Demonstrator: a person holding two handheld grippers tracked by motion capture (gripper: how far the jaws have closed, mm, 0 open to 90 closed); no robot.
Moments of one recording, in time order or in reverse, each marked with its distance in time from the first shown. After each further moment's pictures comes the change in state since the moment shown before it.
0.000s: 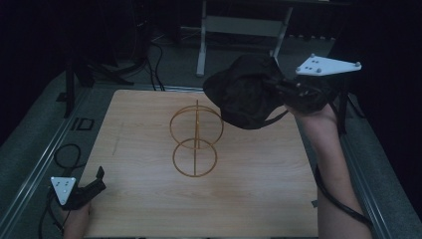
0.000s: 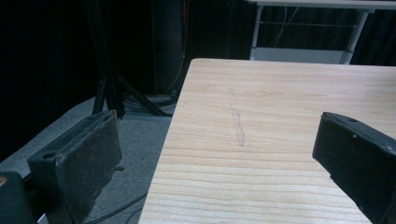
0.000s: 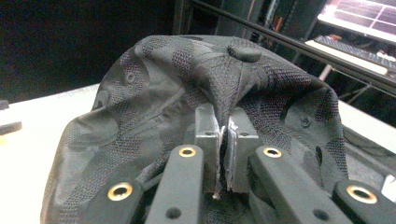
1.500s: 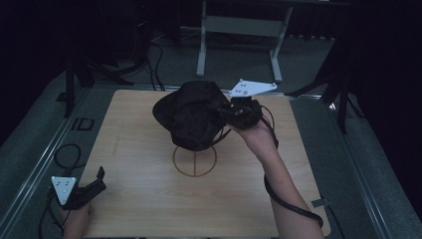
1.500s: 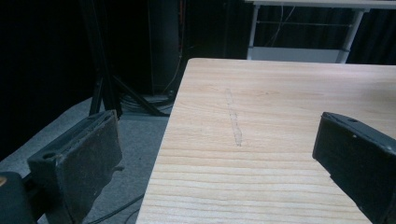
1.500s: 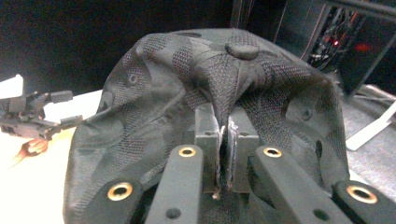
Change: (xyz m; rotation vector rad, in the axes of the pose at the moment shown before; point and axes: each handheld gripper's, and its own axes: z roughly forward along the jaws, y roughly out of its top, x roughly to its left) left arm 0.000 0.000 0.000 0.001 -0.012 0.004; right arm 0.067 -0.036 0.105 0.044 0.224 0.047
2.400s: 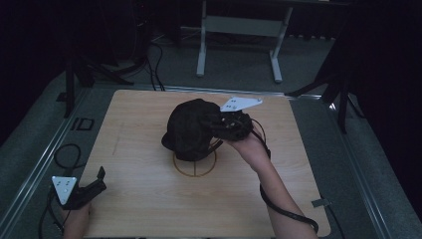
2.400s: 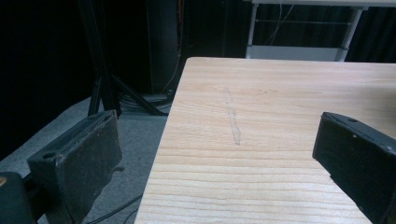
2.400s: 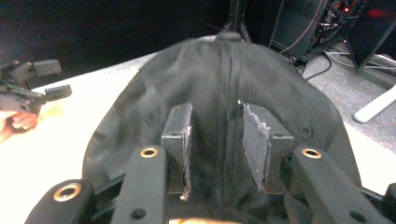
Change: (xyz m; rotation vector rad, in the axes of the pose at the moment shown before) left arm 0.000 0.000 0.000 0.005 -0.007 0.004; right arm 0.003 -0.043 0.031 0.085 -0.003 0.035
